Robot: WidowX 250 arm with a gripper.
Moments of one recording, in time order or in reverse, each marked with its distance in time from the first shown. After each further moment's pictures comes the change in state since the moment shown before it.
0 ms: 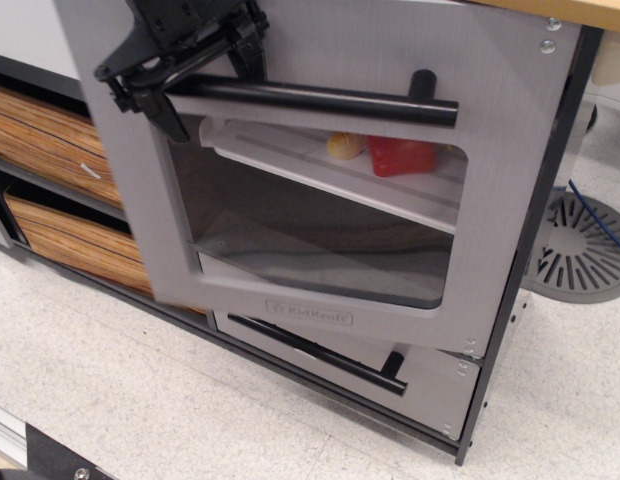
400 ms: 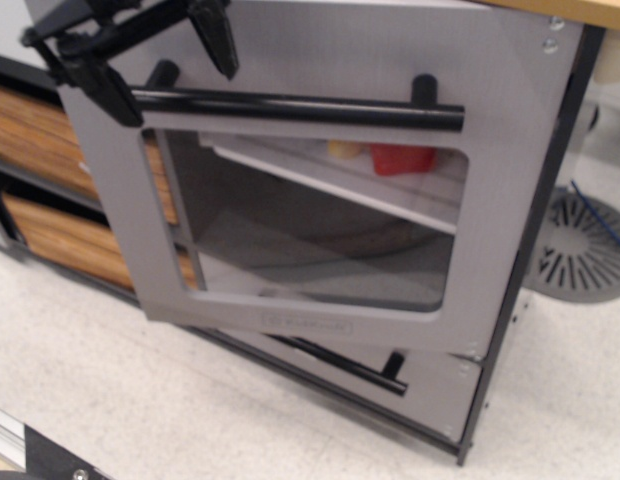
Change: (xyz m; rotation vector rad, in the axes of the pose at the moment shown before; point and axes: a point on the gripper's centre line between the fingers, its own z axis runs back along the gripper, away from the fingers) arm -0.028 0.017 0.052 -0.042 0.074 -0.142
